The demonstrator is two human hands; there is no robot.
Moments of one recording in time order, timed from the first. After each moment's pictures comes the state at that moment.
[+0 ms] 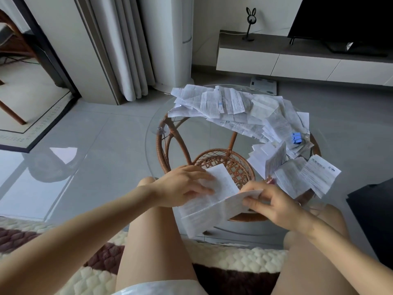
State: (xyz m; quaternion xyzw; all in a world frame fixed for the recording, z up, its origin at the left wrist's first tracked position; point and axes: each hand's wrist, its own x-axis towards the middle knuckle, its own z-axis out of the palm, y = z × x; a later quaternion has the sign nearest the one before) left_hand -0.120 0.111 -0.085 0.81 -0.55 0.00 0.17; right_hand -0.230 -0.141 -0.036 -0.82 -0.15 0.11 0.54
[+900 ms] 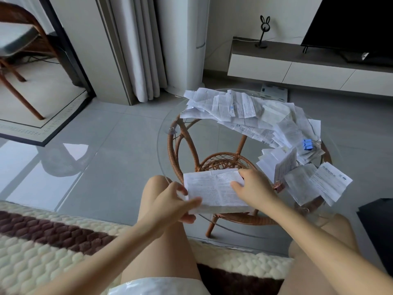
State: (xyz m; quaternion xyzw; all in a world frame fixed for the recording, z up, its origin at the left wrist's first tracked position) left_hand -0.206 0.117 -0.044 0.77 0.11 -0.26 0.57; right_hand -0.180 -0.098 -0.058 -0.98 0.00 0.03 0.18
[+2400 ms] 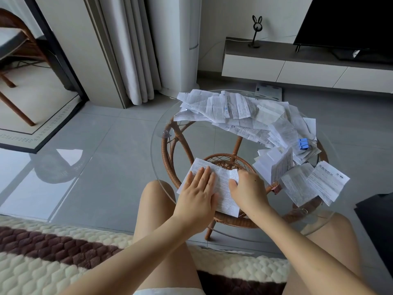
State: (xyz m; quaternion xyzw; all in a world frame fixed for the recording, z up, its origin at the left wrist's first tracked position) left_hand -0.176 0.067 -0.100 0.96 -0.27 -0.02 0.09; right_hand -0.176 -0.082 -0.064 -0.98 0.10 -0.01 0.16
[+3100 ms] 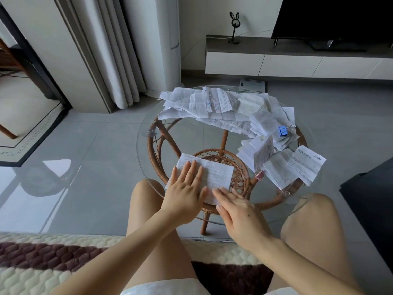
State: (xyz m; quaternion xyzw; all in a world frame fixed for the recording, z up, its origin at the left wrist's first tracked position) left_hand -0.174 0.069 -0.102 0.96 -0.28 -0.05 0.07; right_hand -0.260 -0.091 -0.094 -0.97 -0.12 -0.11 0.18
